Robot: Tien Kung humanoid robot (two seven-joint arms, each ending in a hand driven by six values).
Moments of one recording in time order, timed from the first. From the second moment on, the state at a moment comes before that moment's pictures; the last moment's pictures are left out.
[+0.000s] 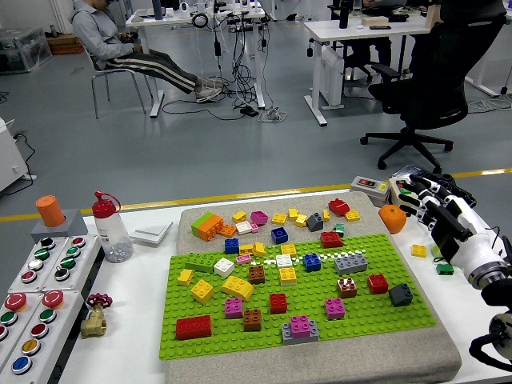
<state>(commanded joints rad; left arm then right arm) -0.17 0.02 -1.19 -0.22 1.16 0.14 0.38 0.44 -0.40 1.14 1.33 -0.77 -0.19 0.17</state>
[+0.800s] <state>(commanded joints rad) -0.17 0.03 -1.20 -0.22 1.15 0.15 0.38 0.56 -0.49 0.88 1.34 -1.61 -0.11 0.12</state>
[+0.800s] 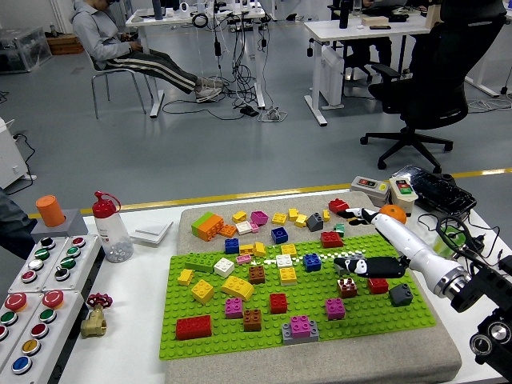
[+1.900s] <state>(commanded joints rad) -0.17 0.03 -1.19 -0.22 1.15 0.15 0.38 0.61 -0.46 0.69 1.28 -2.17 -0.05 0.04</state>
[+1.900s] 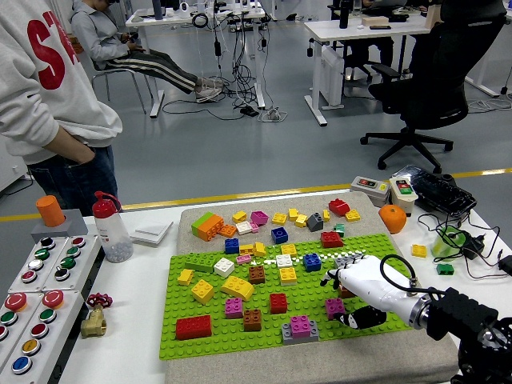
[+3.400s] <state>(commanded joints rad) -0.18 0.04 -1.20 -0.22 1.16 0.14 0.38 0.65 -0.41 0.66 1.20 -2.27 -0.01 -0.03</state>
